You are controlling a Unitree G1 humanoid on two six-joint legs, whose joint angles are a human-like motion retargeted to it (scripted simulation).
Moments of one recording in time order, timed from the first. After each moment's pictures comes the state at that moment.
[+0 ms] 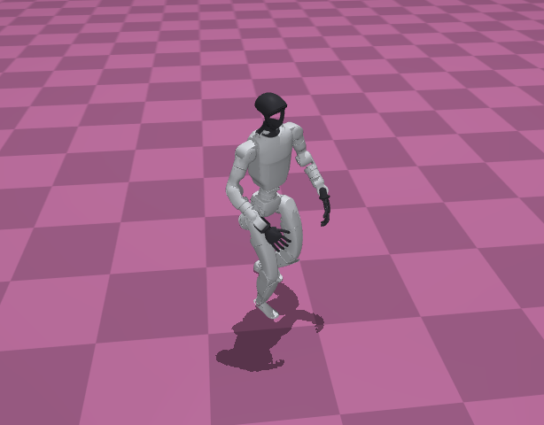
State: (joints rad) left arm -0.10 0.35 -0.34 0.83 0.10 -0.06 -0.29; right arm -0.08 -0.56 0.47 0.45 -0.21 -0.07 0.23; waist -0.05 0.14 -0.12; left_leg -0.40 0.14 0.03 0.99 -0.79 -0.01; right_leg -0.62 0.04 -0.18 0.77 -0.65 -0.02
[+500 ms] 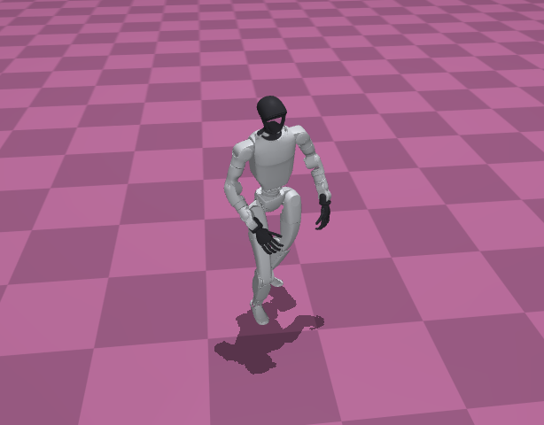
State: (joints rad) left arm -0.04 0.41 -0.44 0.89 0.25 -0.11 -0.24; right arm -0.19 -0.46 0.50 0.52 -0.19 -0.10 0.05; waist -0.21 0.06 -0.16; left_leg -0.28 -0.16 0.21 0.35 -0.72 0.12; right_leg -0.92 -0.30 -0.12 0.97 -0.58 0.03
